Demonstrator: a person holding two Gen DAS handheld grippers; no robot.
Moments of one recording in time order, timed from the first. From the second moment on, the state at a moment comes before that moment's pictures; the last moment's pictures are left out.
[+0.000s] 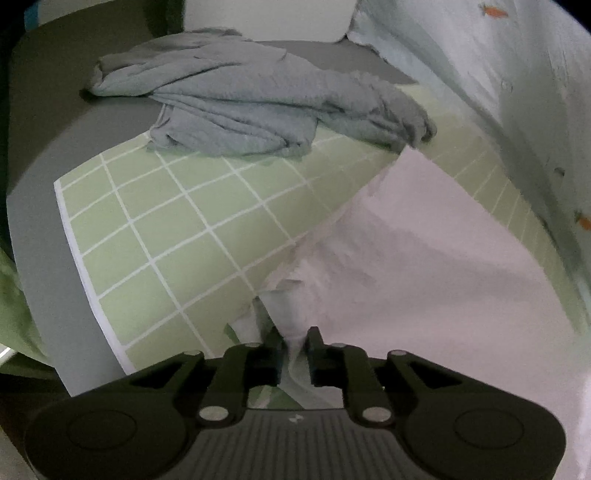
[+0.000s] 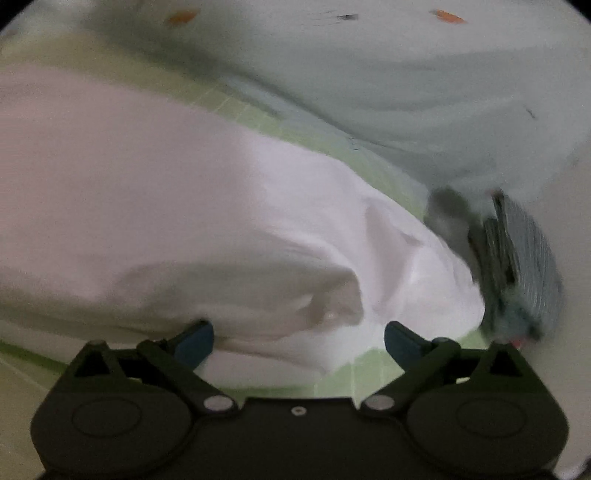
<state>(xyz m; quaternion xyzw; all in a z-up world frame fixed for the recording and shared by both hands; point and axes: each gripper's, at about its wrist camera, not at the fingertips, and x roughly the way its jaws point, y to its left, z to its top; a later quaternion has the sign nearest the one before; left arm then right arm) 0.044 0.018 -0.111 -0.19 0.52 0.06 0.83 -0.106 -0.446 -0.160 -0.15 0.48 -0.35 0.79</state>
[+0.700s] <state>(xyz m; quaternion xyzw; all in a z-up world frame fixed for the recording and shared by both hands) 0.049 -0.003 -0.112 -0.13 0.53 0.07 0.83 -0.114 -0.485 -0.167 -0.26 0.43 -0.45 0.73</state>
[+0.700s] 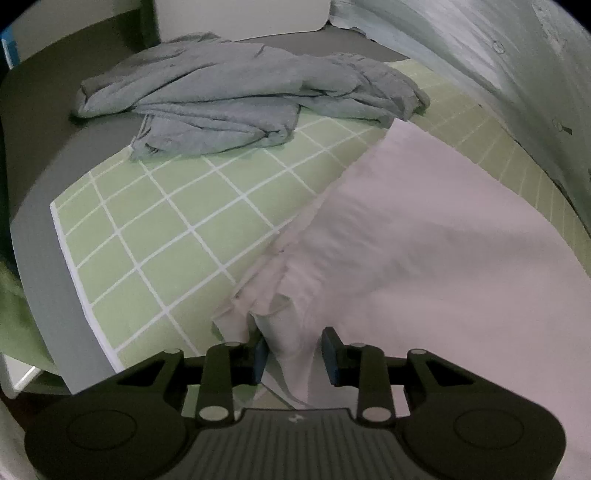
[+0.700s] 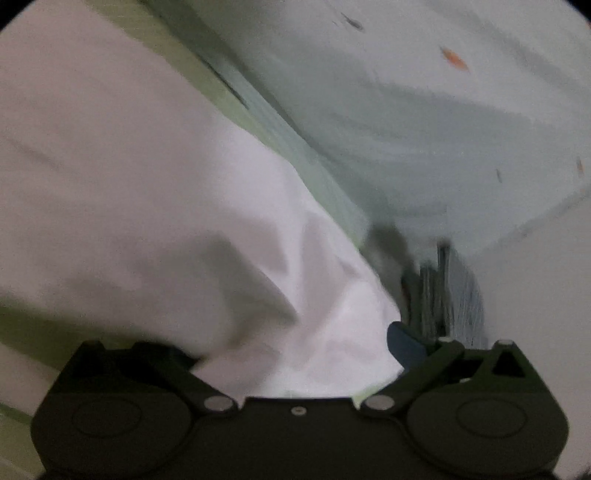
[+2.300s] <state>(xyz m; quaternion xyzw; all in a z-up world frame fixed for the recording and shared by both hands) 0.017 0.035 -0.054 -0.16 0.42 0.07 0.89 -0.138 -0.432 -0.105 0.06 0.37 -0.36 0.85</state>
